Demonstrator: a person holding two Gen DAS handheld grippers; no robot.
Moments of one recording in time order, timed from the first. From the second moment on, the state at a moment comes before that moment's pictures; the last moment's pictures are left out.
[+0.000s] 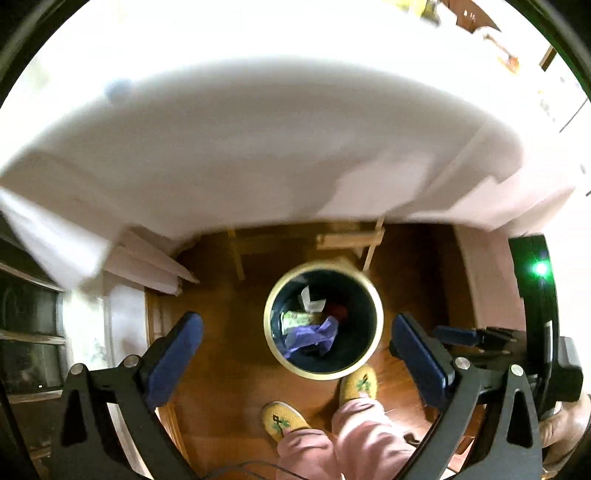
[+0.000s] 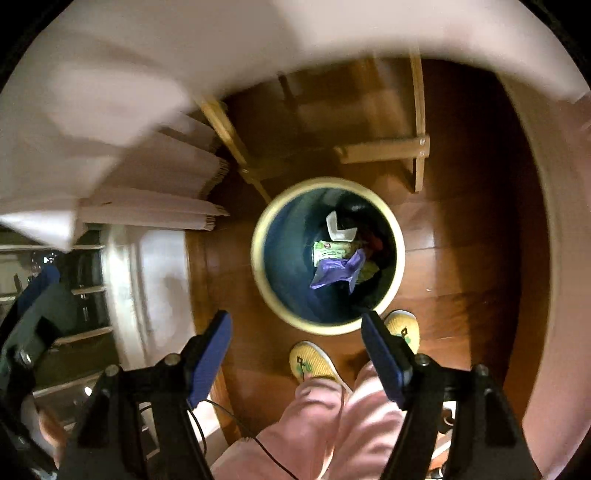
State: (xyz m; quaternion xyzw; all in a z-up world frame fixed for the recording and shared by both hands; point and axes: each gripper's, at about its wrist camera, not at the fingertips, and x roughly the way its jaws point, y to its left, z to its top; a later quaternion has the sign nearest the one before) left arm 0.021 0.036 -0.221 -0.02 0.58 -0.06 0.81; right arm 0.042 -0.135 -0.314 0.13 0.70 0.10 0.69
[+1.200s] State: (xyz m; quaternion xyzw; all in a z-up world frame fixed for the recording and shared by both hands) left arm 0.103 0.082 0.054 -0.02 0.40 -0.04 0.92; right arm 0.146 -0.116 0.008 0.07 0.47 0.15 0.87
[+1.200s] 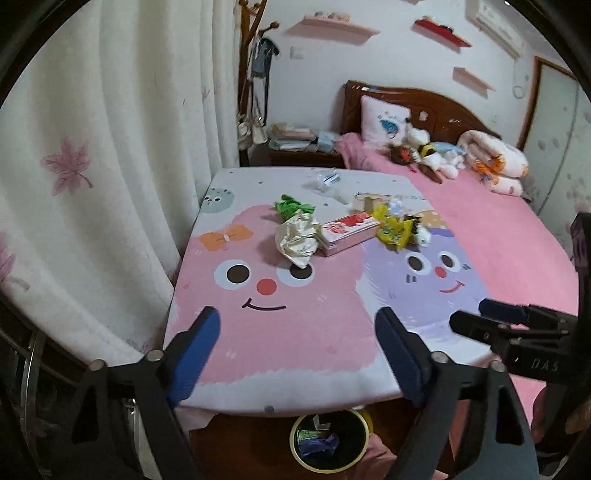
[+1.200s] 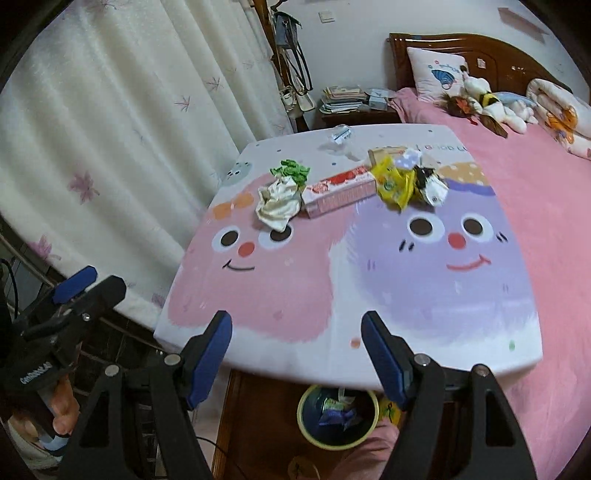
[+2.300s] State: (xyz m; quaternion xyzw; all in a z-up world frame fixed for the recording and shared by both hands) left arm 0.410 0.071 -0.141 -0.17 0.57 0.12 0.80; right arm 0.486 -0.087 -0.100 0.01 0.56 0.32 0.76
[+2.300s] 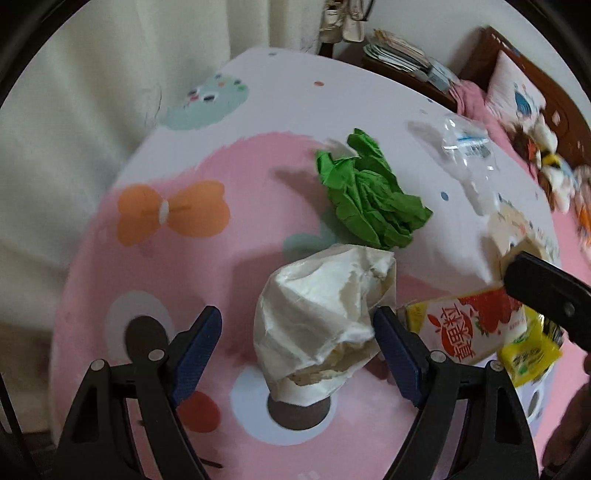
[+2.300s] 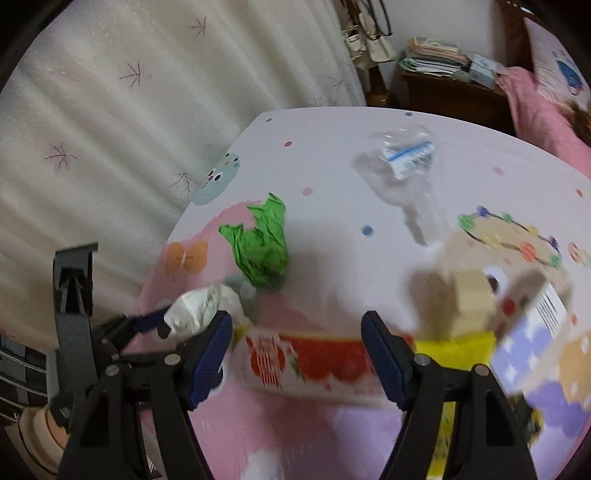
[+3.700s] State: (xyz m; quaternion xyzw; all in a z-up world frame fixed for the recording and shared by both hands) left arm 0.265 0.100 -0.025 -0.11 0.50 0.14 0.85; right arm 0.395 -0.041 -0.047 0.01 0.53 0.33 0.78
